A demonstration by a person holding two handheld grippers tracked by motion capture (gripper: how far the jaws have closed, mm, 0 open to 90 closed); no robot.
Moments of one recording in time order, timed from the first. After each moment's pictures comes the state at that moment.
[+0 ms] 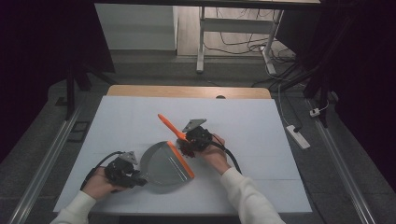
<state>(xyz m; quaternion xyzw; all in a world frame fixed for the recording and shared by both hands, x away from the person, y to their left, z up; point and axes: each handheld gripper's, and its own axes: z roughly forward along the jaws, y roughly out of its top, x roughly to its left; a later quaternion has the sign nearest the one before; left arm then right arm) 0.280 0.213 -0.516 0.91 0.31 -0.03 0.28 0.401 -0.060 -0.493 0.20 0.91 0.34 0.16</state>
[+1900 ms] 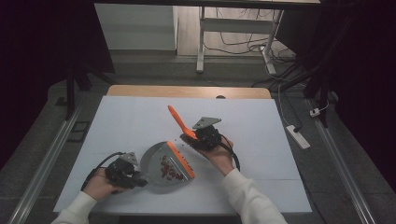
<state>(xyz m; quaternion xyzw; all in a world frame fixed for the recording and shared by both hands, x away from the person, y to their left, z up) 0.280 0.211 -0.518 0.91 0.31 -0.03 0.27 0.390 -0.089 -0.472 0.25 0.87 0.40 0.16</state>
